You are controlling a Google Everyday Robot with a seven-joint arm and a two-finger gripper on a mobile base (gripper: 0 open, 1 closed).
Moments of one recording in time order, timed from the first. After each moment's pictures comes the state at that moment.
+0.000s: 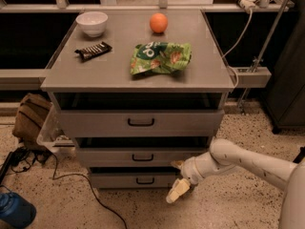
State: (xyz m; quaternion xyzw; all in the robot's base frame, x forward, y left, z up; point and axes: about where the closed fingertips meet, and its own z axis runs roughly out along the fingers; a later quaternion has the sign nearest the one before) arm 0.509 -0.080 0.420 -0.52 0.74 0.36 0.23
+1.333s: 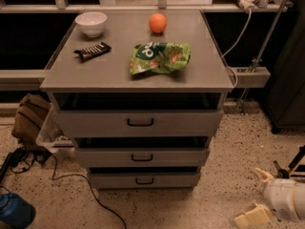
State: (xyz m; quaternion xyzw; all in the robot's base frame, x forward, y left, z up) arm 0.377 -0.264 0.618 -0.39 0.83 0.19 0.34
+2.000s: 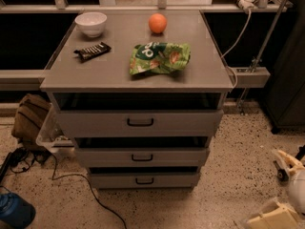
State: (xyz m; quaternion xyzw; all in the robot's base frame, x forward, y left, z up) arm 0.340 -0.253 0.763 -0.42 0.83 0.10 0.36
